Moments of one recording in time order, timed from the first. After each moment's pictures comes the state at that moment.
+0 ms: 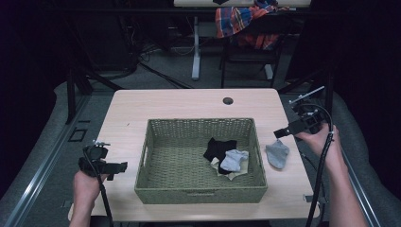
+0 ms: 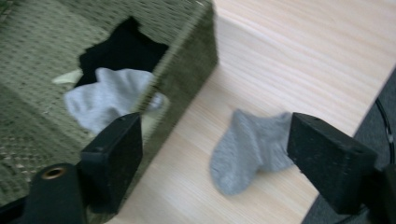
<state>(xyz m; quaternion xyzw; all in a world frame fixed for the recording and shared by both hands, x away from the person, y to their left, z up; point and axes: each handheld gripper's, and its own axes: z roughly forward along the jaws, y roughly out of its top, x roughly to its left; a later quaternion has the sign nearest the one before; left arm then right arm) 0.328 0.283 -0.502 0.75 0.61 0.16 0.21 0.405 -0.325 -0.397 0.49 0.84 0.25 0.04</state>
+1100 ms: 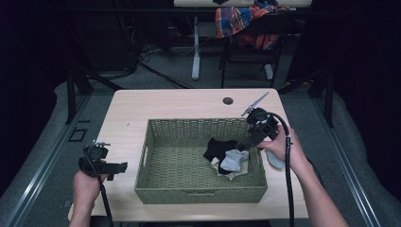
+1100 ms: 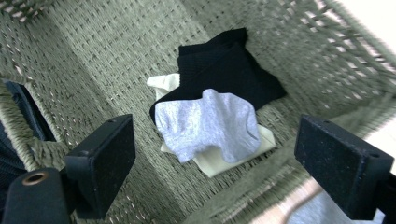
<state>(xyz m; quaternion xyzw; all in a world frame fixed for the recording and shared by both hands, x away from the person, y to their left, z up) 0.328 0.283 -0.502 0.75 0.61 0.16 0.21 0.394 -0.203 -0.407 0.34 0.91 0.23 0.02</state>
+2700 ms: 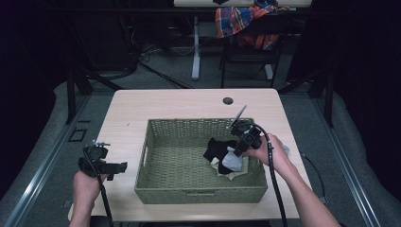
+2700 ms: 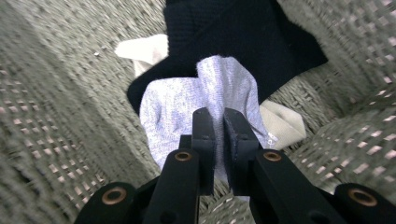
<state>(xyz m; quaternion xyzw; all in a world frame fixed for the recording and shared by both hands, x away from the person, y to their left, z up) 0.328 0.283 -0.502 0.75 0.61 0.16 0.21 0.407 -0.172 -0.460 0.35 0.93 0.12 -0.01</state>
